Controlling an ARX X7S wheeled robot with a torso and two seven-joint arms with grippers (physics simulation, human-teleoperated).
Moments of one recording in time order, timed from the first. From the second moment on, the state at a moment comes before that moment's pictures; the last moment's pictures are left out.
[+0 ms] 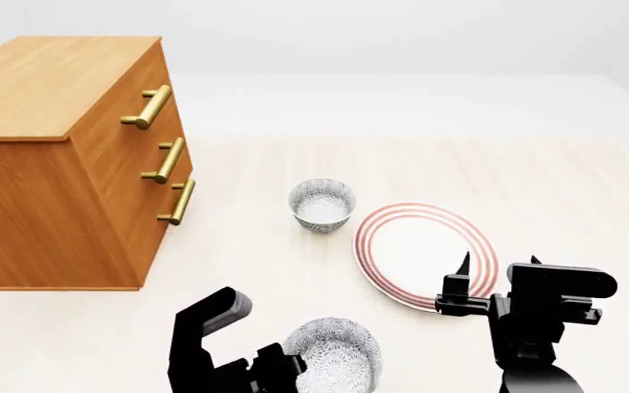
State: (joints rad) left arm -0.20 -0.20 -0.01 0.32 -1.66 -1.12 -0.93; right arm 0.18 0.31 -0.04 -0.18 0.21 0.43 0.28
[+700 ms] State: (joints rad) left arm -0.25 -0.24 -0.05 0.44 -1.73 -1.05 -0.94; right arm 0.18 0.32 -0.05 -0.18 0.22 0.43 0.29
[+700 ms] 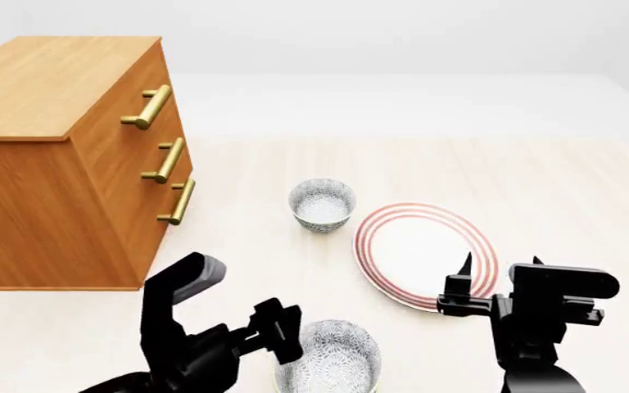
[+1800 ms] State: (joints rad) left arm -0.16 -0.48 0.00 1.00 -0.65 -0.28 -0.40; right arm -0.01 0.38 0.02 -0.88 0.17 0.49 0.44
